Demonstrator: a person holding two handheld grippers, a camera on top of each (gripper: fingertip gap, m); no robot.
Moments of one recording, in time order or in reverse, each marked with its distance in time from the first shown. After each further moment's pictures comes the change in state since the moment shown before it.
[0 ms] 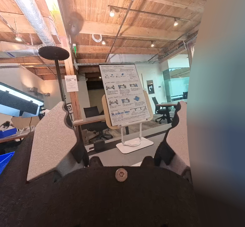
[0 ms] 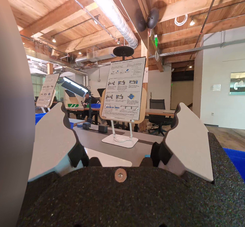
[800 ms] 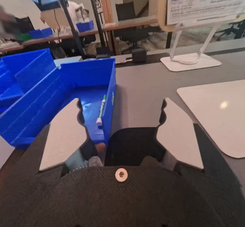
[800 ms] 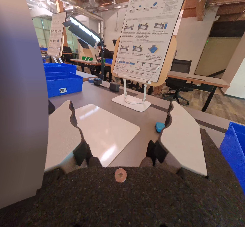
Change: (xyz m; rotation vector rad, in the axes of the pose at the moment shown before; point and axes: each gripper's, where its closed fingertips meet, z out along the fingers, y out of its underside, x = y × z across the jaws) left arm -0.108 0.205 -0.029 -0.772 -0.310 0.029; right arm -0.015 0.113 0.035 -0.389 -0.179 -0.025
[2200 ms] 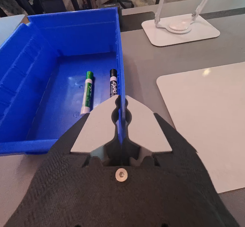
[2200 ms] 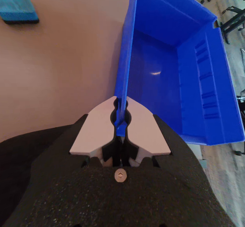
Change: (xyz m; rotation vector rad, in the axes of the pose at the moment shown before) left arm 0.090 0.035 0.093 -0.291 0.117 -0.017; right arm 0.217 0.171 -0.039 -0.978 0.700 -0.059
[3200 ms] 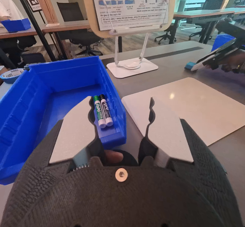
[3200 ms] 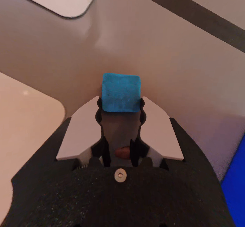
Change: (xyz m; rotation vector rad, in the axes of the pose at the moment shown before) left arm 0.048 -0.032 -0.064 0.307 0.242 0.048; right arm -0.190 -0.109 0.100 -0.001 -0.513 -0.162
